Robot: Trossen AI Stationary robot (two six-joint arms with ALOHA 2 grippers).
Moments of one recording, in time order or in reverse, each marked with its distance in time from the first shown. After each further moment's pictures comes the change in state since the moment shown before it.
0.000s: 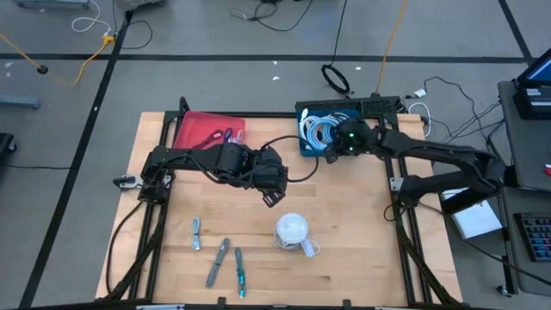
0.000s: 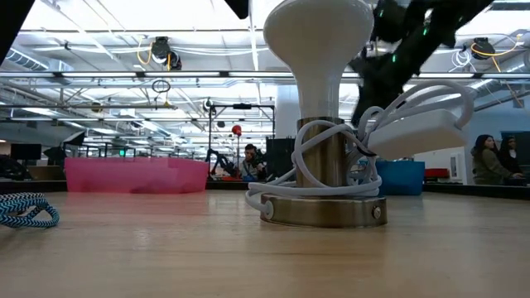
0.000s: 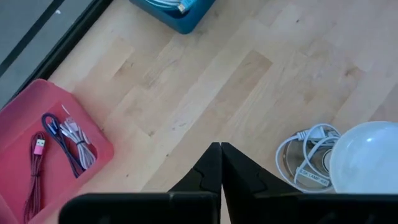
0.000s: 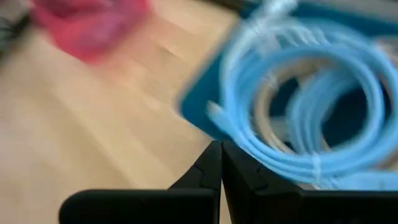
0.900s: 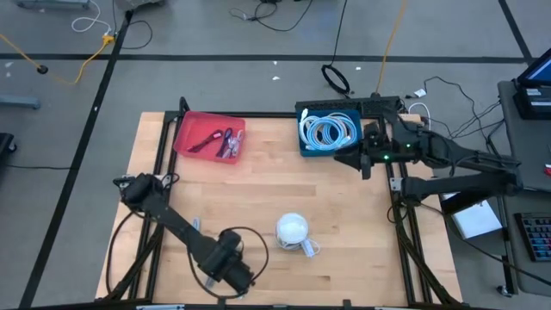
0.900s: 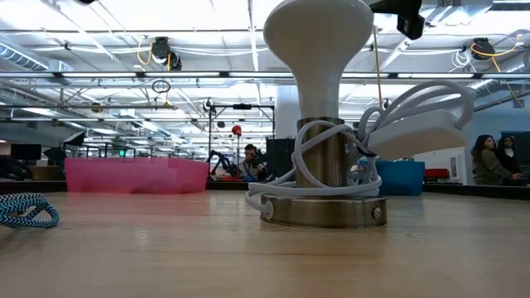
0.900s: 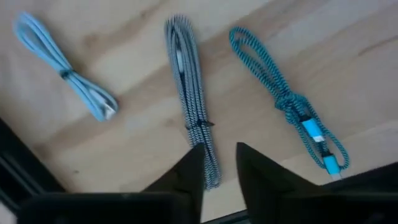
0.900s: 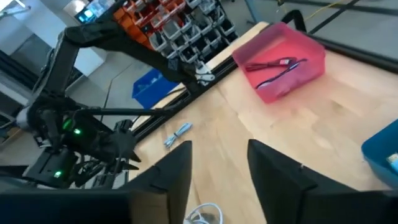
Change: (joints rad) left arm -0.496 -0.006 -0.622 0.197 0.472 -0.956; right arm 0.305 -0.363 0.168 -0.048 -0.156 0.117
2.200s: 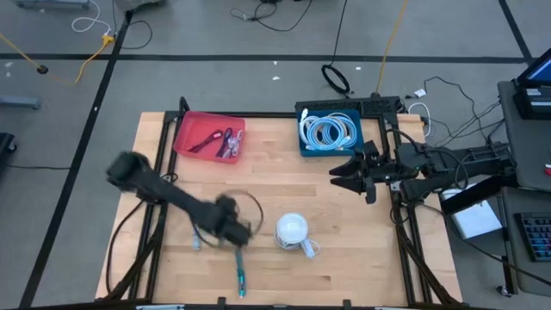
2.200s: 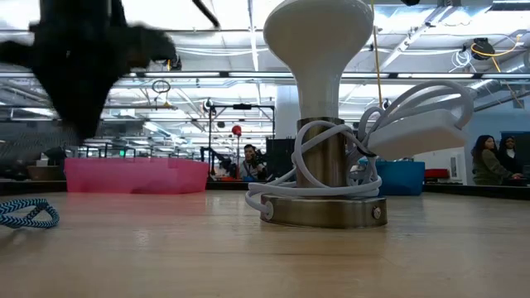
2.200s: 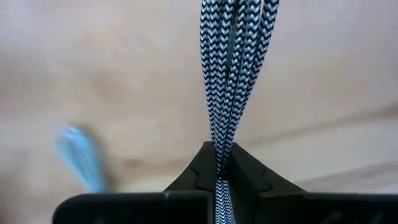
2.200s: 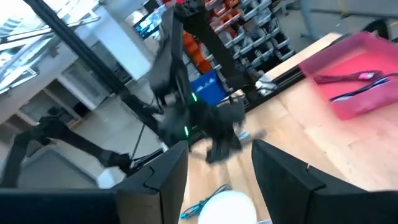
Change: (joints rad) left arm 0.204 -0.253 -0.463 0.226 -0.177 -0.047; right arm 0.345 0.053 0.000 0.210 0.196 0.048
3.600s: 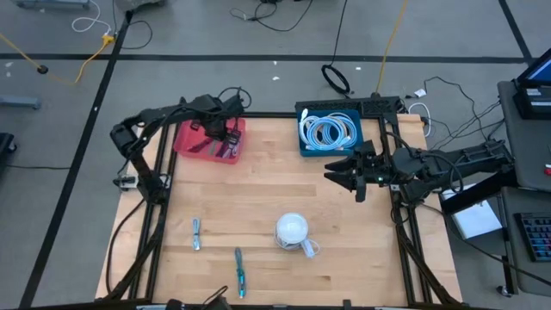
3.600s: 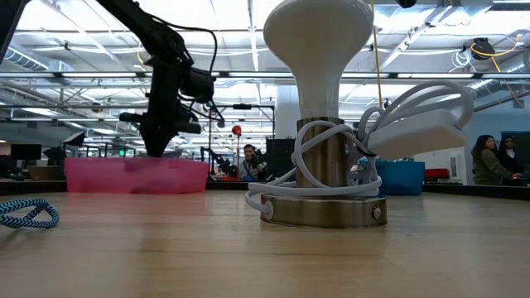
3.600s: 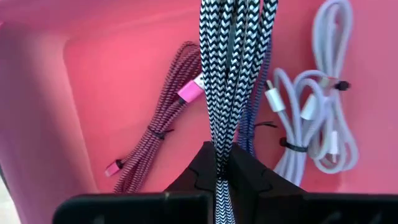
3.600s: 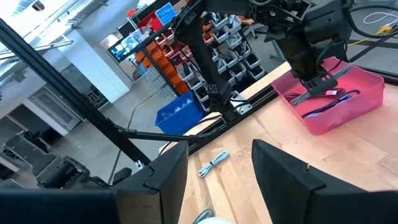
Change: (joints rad) left arm 1.158 -0.012 -0.001 0.099 -0.120 1.220; right arm 0.051 0.053 0.000 0.061 0.206 0.012
